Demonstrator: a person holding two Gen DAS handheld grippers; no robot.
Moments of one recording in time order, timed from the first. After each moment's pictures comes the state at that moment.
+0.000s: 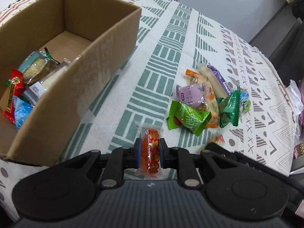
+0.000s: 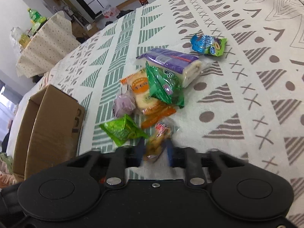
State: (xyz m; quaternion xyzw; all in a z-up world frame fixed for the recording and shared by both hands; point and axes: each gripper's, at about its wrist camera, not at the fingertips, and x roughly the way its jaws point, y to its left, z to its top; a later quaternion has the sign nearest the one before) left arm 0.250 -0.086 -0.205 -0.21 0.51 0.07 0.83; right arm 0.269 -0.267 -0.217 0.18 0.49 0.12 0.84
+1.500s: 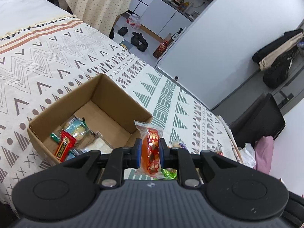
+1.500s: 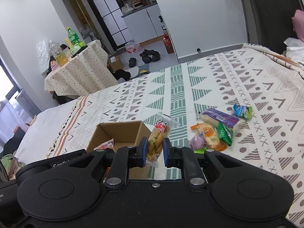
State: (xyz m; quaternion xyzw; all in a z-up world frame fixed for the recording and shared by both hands) left arm 0.187 0.025 -0.083 -0.32 0.34 0.04 0.88; right arm 0.208 -0.184 -0.066 0.15 0.36 0.14 0.91
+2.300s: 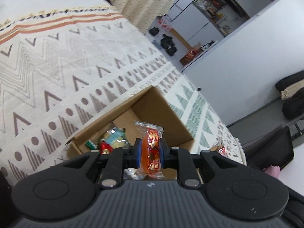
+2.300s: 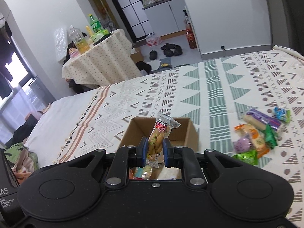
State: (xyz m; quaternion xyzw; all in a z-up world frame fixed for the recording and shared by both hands) left arm 0.187 0.105 -0.113 -0.39 0.35 0.11 0.84; right arm 0.226 -0.098 -0.068 0.14 0.37 0.20 0.90
